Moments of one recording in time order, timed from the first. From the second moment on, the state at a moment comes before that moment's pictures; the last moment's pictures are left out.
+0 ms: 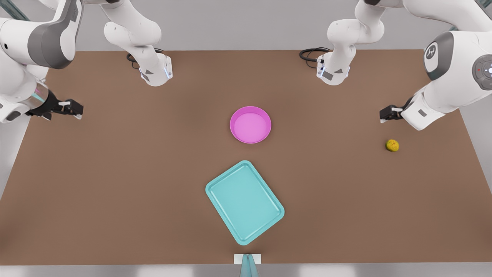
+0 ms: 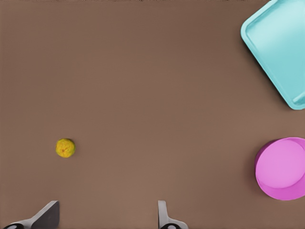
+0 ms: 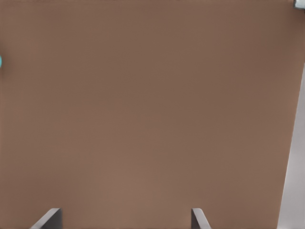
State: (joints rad) left arm 0.00 0.13 -0.07 -1.36 0.02 1.33 0.01; right arm 0.01 0.07 -0.04 -1.36 -0.13 1.35 -0.14
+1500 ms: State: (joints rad) left arm 0.20 0.53 0.23 -2.07 0.02 2.30 0.43; right arm 0.00 0.16 -0.03 -1.37 -0.13 1.35 -0.19
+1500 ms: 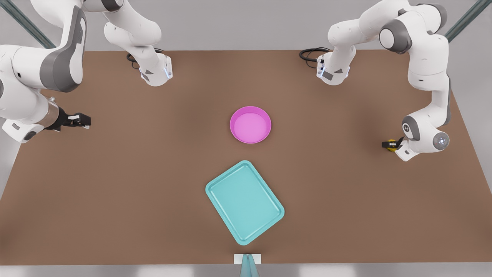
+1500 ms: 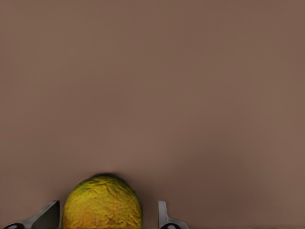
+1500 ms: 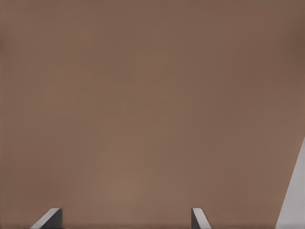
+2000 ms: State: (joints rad) left arm 0.07 0.37 0.22 -2.06 0.02 2.20 0.42; right arm 0.01 0.17 -0.03 -1.39 -0.12 1.33 -0.19
